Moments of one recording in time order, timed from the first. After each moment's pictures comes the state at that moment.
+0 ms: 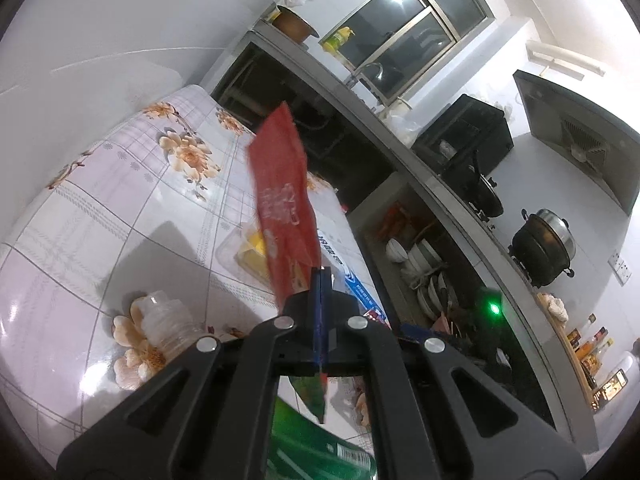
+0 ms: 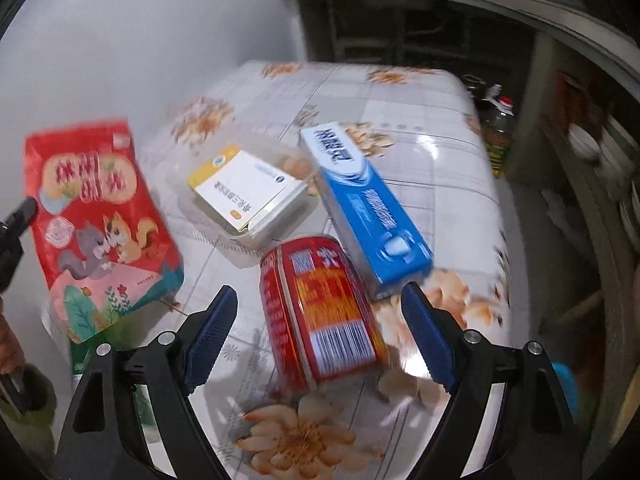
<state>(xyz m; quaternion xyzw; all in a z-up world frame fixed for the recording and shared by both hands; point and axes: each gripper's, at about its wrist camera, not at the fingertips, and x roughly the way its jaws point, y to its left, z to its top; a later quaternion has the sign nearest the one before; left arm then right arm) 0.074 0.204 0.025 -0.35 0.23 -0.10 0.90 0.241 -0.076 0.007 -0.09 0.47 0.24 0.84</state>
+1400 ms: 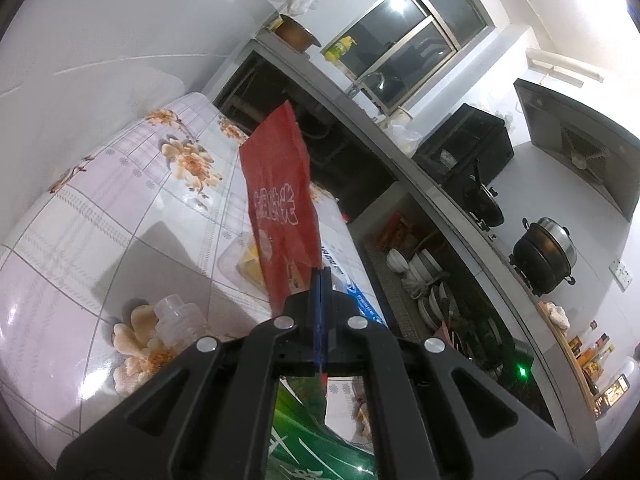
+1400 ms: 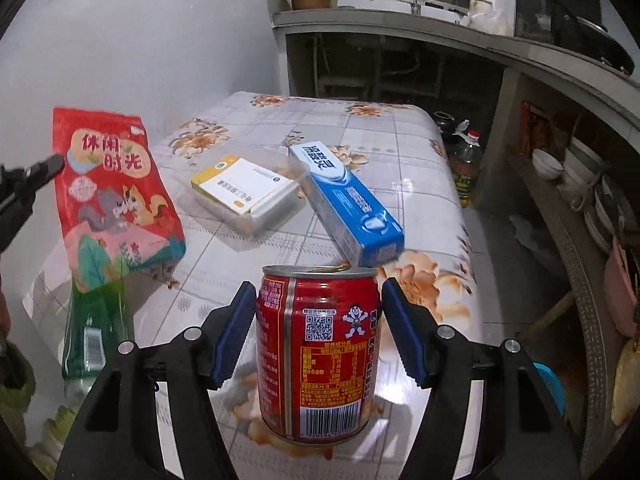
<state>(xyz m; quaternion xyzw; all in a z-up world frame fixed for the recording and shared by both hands) 0.073 0.205 0.029 -0.35 0.21 -0.09 0.91 0.160 -0.105 0.014 -0.08 0.38 0.21 0.90</state>
